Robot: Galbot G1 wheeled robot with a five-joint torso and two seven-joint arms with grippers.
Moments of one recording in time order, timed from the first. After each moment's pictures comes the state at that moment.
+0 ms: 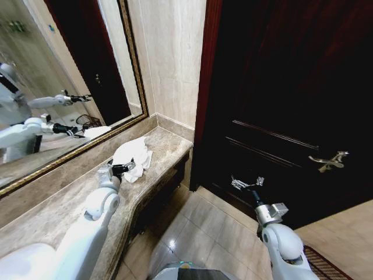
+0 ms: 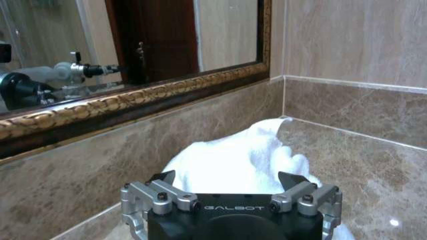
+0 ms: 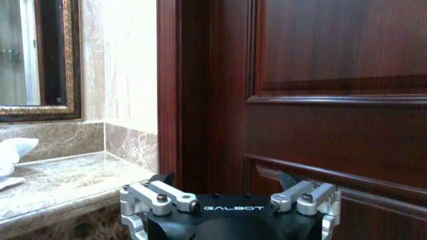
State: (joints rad) left arm 1.18 -1.09 -0.58 -2.01 -0.52 0.52 -0.37; right arm -1.47 1.39 0.70 2.07 0.21 -0.05 -0.22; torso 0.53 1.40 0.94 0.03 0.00
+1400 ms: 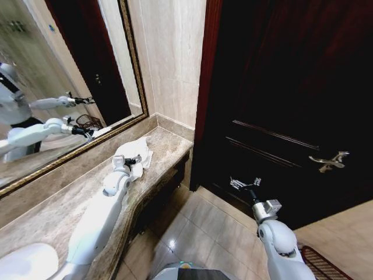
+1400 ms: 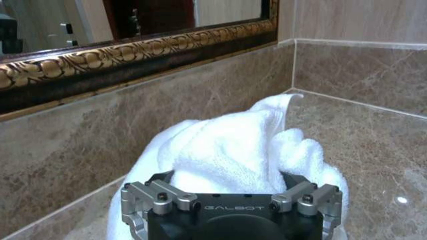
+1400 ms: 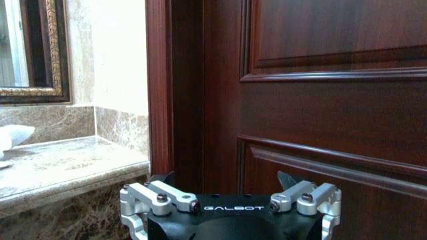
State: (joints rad) left arm 0.94 -1.12 -0.44 -1.74 -0.53 0.56 -0.42; right arm -1.43 1.38 0.69 2.00 0.21 -0.07 -0.20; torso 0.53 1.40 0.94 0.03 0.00
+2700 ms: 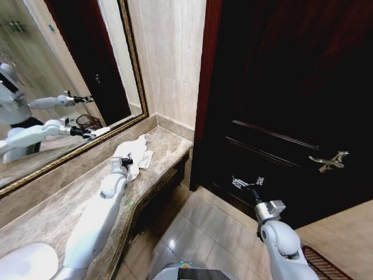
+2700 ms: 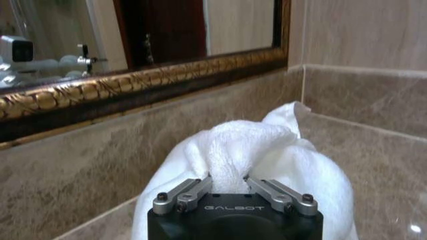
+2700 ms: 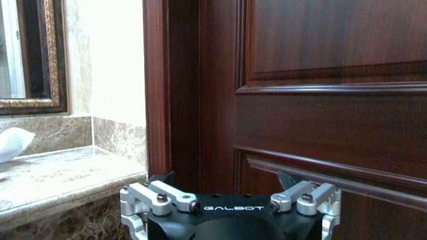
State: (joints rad) left arm 1.00 -1.10 -0.49 -1.78 -0.51 0.46 -0.39; right arm -1.45 1.38 0.70 2.04 0.22 -0.07 -0.19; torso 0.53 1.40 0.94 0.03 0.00
